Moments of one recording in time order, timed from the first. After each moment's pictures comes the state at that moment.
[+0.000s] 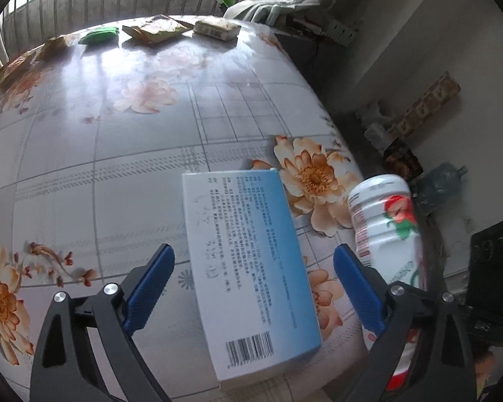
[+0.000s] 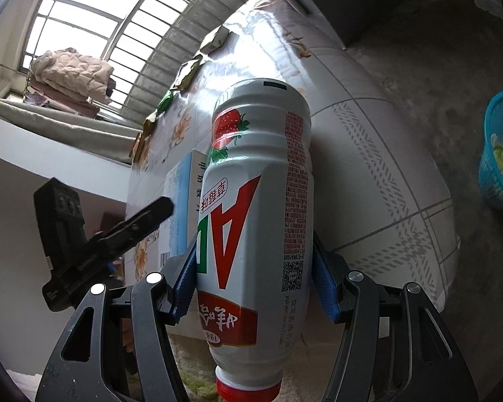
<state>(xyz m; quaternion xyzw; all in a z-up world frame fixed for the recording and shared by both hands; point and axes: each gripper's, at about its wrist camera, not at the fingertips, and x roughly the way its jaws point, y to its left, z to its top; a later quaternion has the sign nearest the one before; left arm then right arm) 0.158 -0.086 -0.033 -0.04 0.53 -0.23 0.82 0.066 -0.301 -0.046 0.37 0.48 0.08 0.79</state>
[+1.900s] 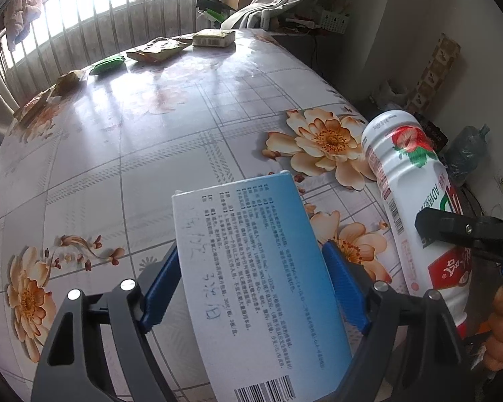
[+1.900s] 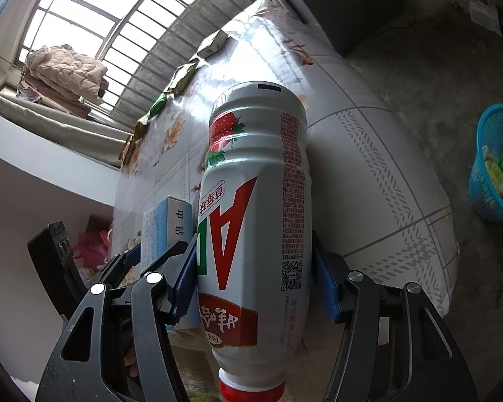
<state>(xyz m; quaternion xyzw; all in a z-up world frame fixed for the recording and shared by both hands) 0.113 -0.083 -0.044 0.07 0.48 -0.21 0.85 0.079 -0.286 -0.046 0.35 0.47 0.05 0.81</state>
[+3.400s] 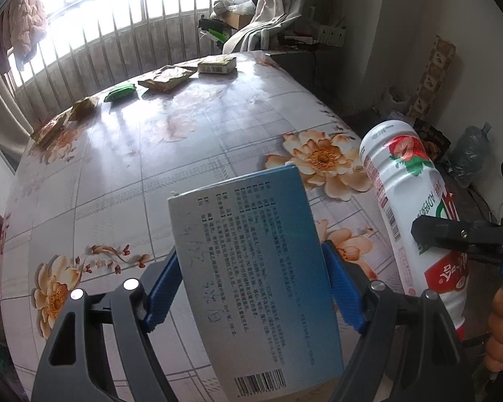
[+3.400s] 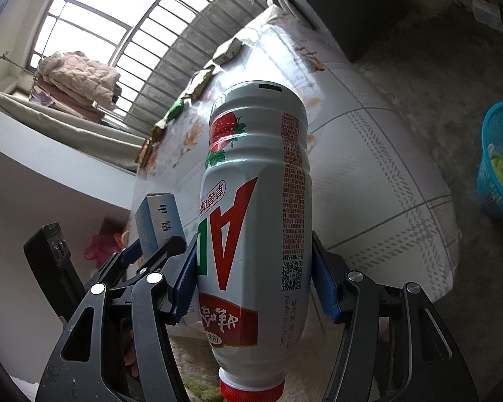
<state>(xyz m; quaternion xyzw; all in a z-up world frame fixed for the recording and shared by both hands) 0.091 -0.086 -0.012 0.09 0.44 -0.20 0.87 0.062 -0.283 -0.036 0.36 0.44 0.07 0.82</state>
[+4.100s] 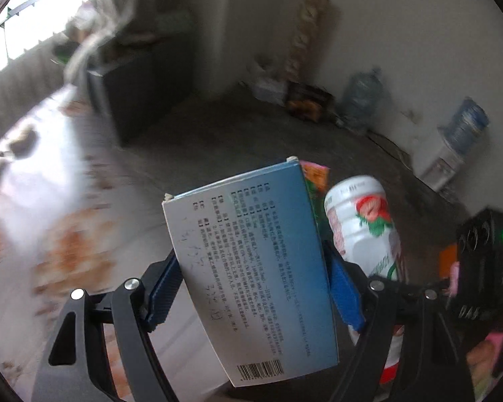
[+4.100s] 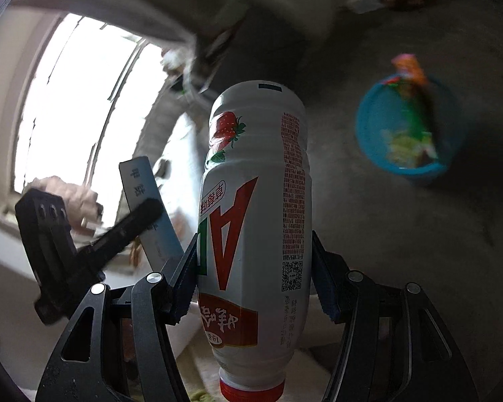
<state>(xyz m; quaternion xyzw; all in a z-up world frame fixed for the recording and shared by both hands) 0.062 -0.333 0.009 0.14 0.47 -0.44 0.75 -0.103 -0.423 -0.064 0.51 0.31 -0.10 0.80</state>
